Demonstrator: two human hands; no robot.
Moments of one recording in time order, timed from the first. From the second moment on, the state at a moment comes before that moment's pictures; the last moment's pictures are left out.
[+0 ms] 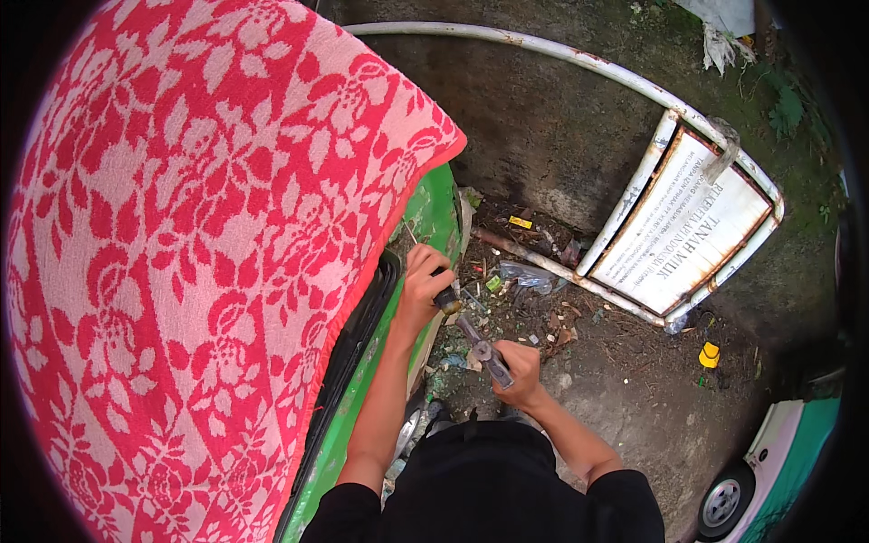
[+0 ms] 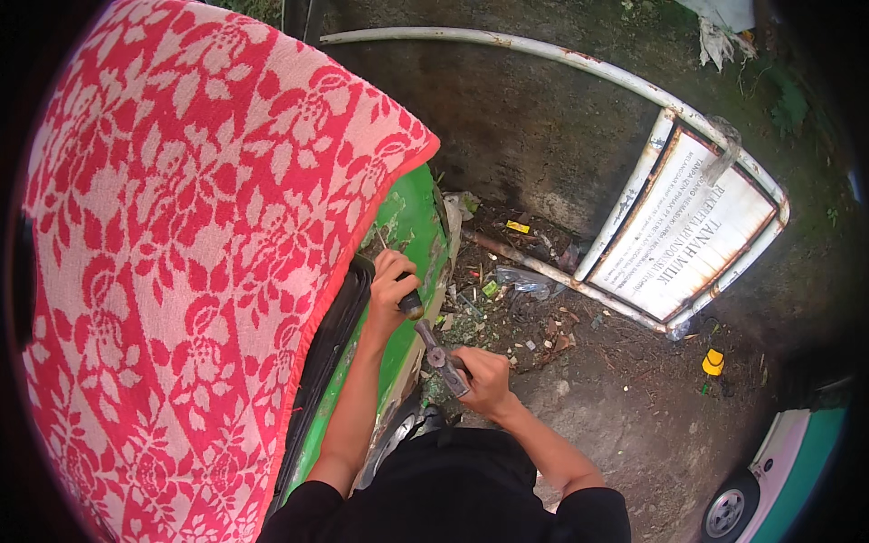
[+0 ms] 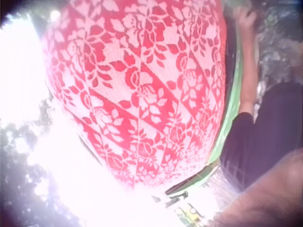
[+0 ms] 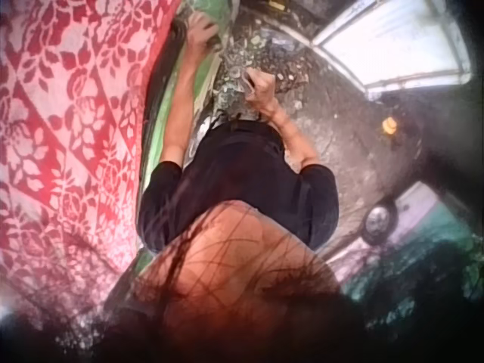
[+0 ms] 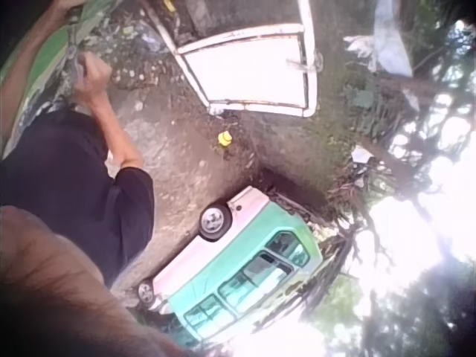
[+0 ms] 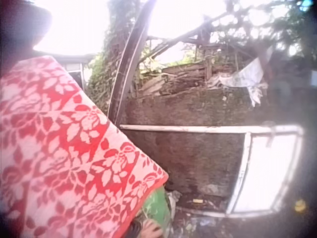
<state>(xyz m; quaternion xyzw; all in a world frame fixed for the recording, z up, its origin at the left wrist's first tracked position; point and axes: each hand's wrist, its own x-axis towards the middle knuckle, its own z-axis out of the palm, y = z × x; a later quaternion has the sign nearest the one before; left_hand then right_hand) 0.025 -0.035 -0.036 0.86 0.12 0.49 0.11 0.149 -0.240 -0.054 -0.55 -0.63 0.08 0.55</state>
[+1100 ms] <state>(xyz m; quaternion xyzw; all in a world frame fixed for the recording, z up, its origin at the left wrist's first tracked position) 0.027 -0.026 -0.047 0.78 0.16 0.59 0.17 0.222 -0.186 0.019 -0.43 -0.88 -0.15 0.14</state>
